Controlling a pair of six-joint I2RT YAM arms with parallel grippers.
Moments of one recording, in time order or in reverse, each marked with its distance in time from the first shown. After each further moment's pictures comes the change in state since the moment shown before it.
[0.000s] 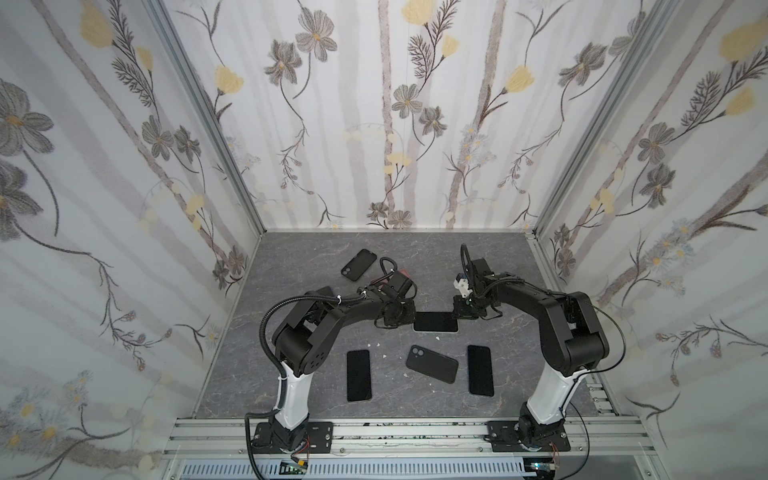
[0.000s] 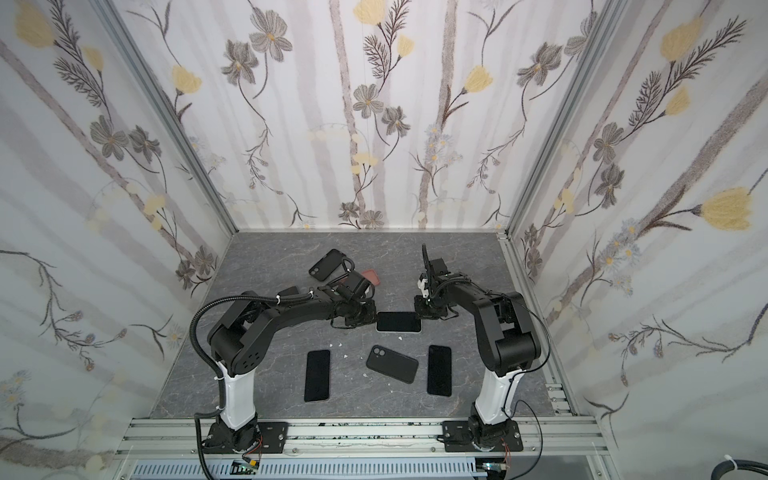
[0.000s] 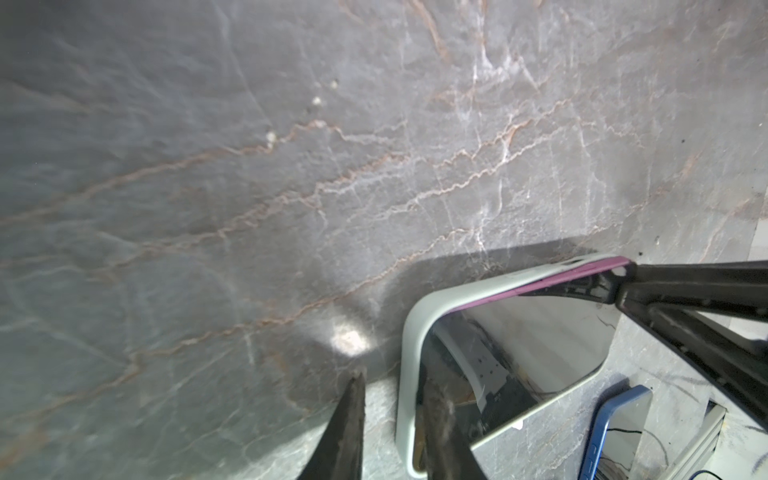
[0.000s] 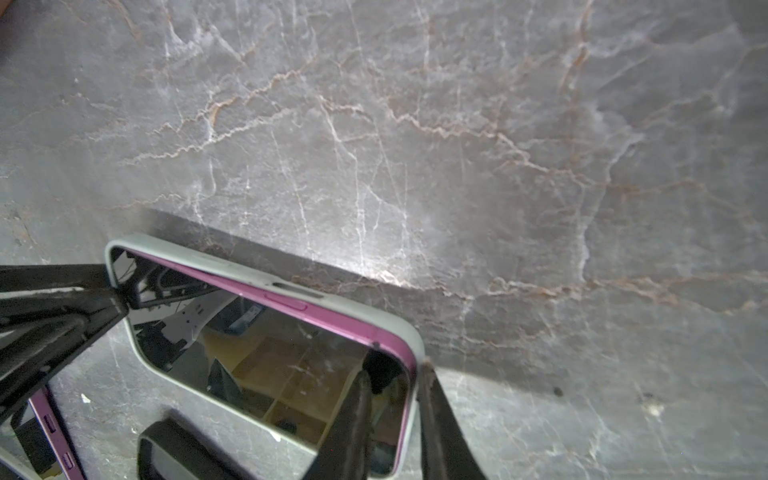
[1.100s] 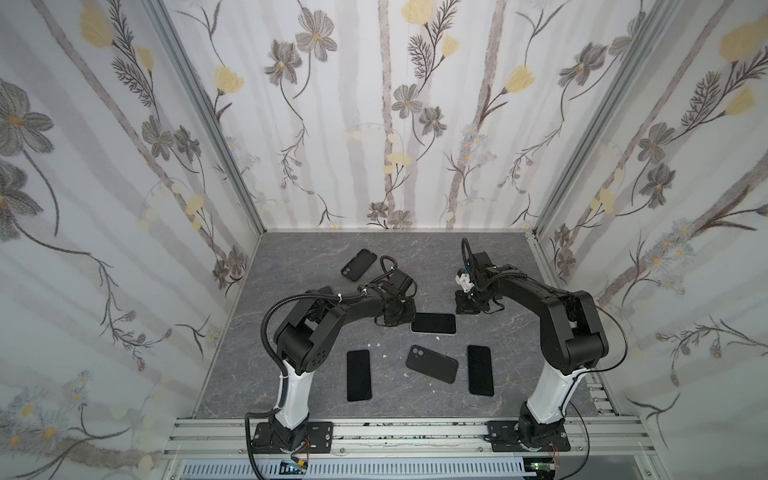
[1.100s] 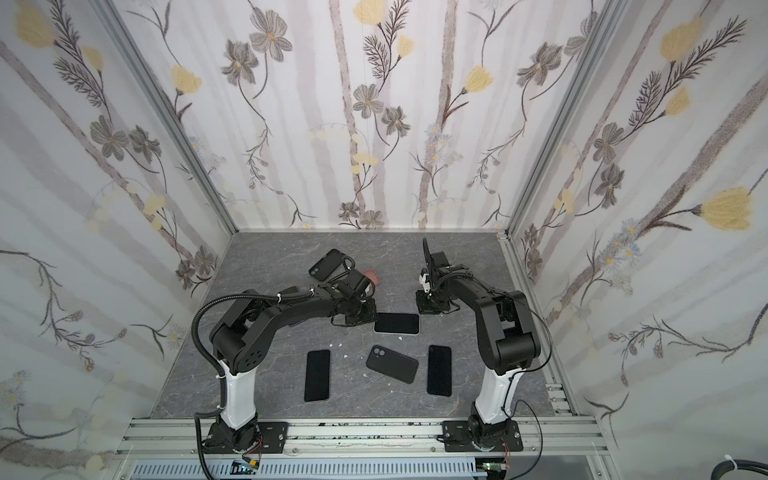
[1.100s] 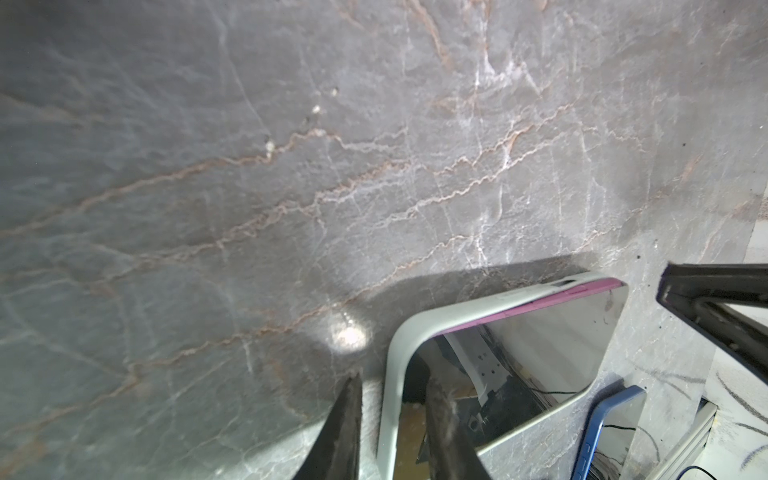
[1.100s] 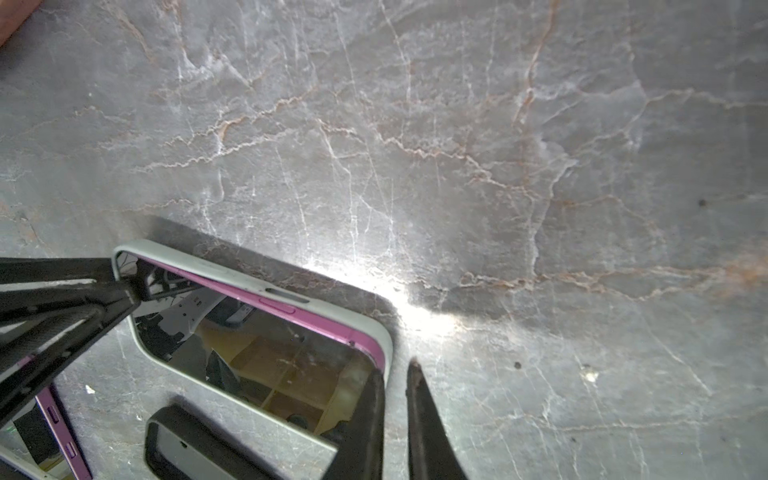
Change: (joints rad) left arm 0.001 0.020 0.033 -0.029 0.028 0.001; right arm -0.014 -0.014 0.092 -0.109 0.027 -0.033
